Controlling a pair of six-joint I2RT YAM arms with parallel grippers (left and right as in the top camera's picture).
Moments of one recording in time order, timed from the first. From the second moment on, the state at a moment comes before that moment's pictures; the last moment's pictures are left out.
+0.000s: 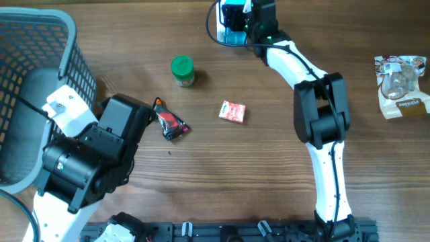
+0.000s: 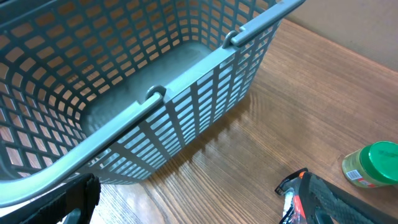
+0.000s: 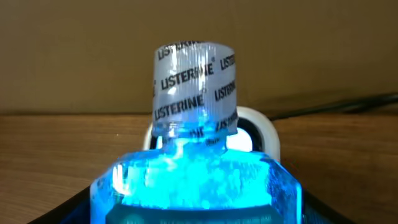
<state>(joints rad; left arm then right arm) -0.48 1.09 1.43 -1.53 -0.89 -1.04 0.30 2.49 1.94 0.13 -0.13 0.33</state>
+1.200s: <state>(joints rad) -0.48 1.09 1.43 -1.53 -0.89 -1.04 0.36 2.51 2.07 -0.14 -0.02 0.08</state>
